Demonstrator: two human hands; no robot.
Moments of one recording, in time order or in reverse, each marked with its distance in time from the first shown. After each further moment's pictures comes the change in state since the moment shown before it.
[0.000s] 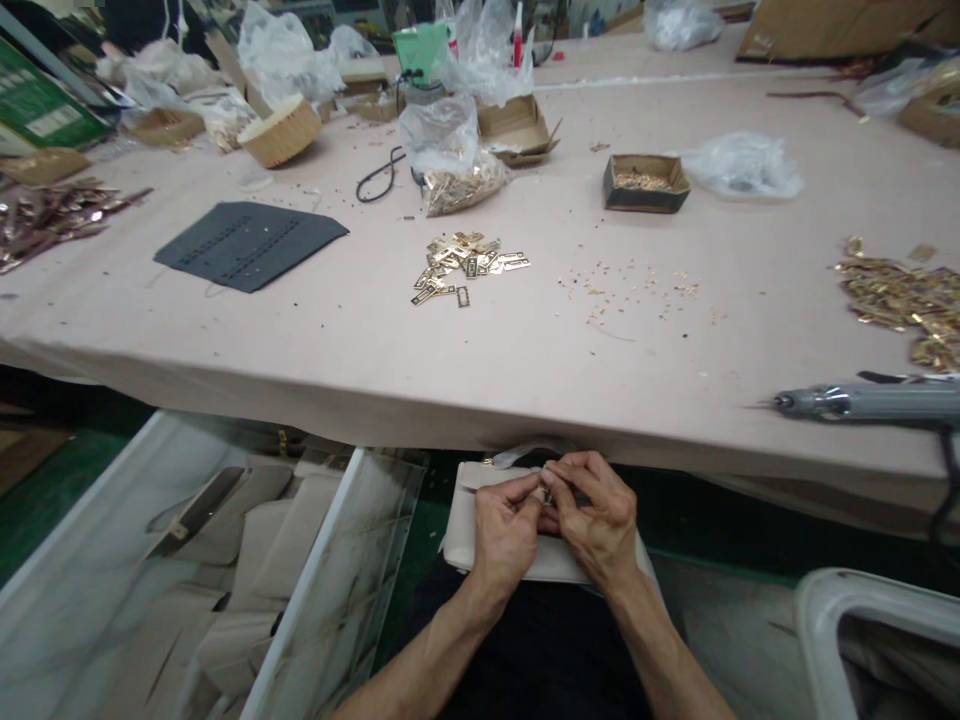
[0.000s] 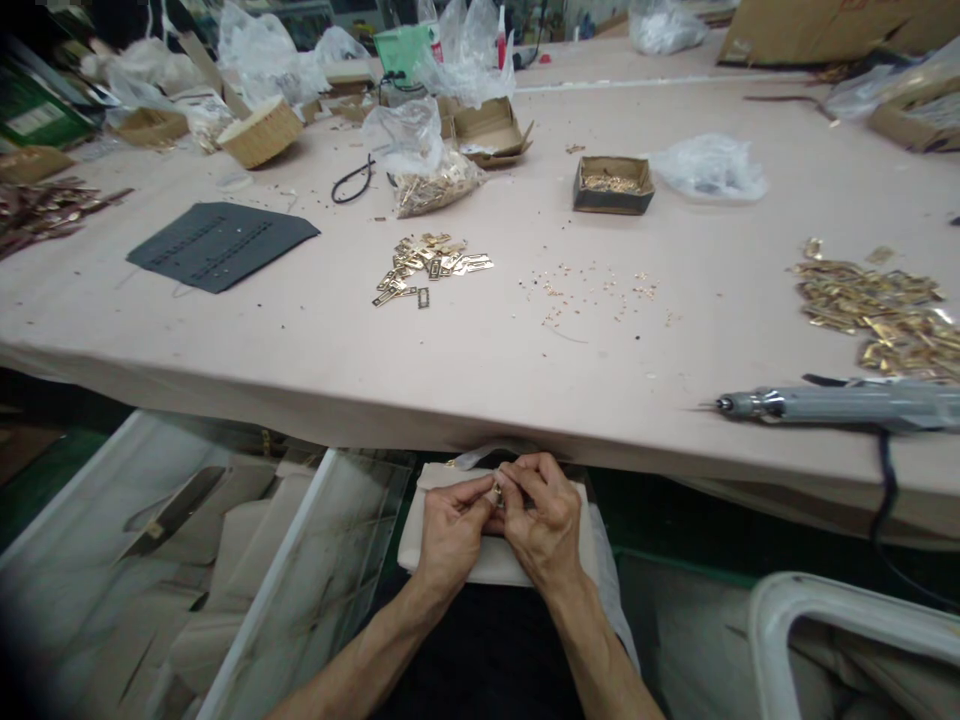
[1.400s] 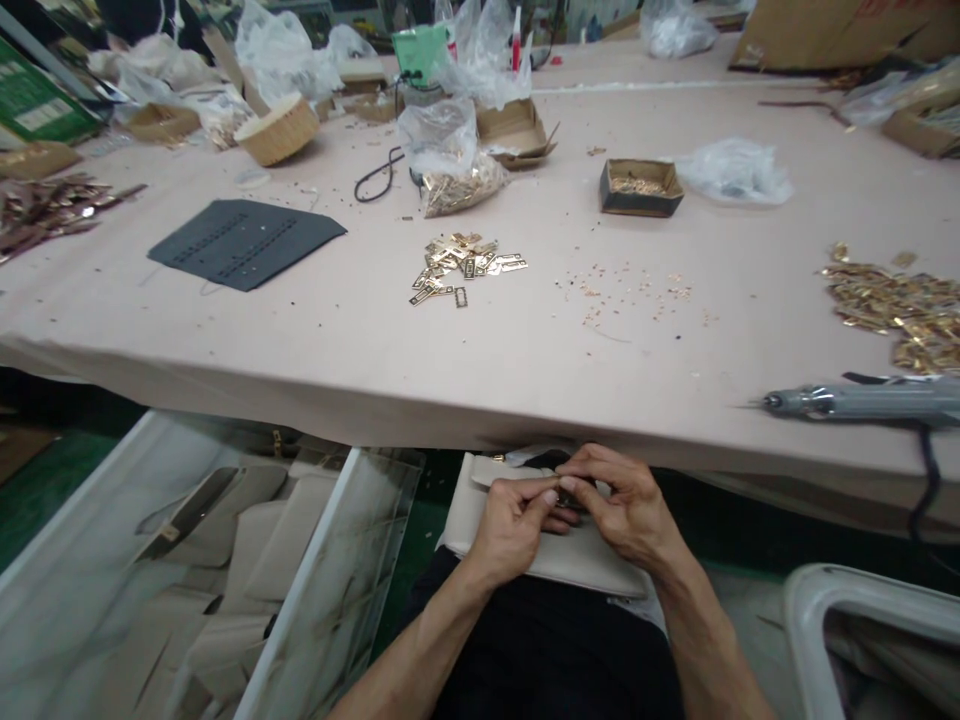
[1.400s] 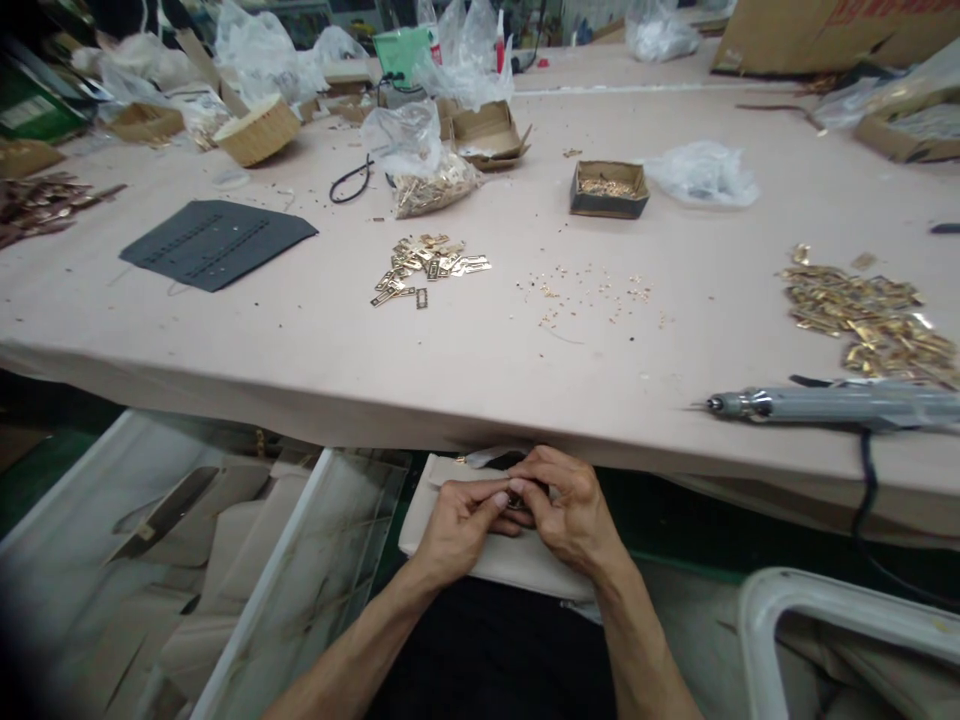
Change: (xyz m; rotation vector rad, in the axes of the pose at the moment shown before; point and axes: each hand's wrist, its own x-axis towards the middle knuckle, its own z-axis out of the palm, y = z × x) left_hand 0.004 0.012 -0.001 0.105 -0.290 -0.040; right_hand 0.034 0.002 -0.048 0.132 -0.379 -0.049
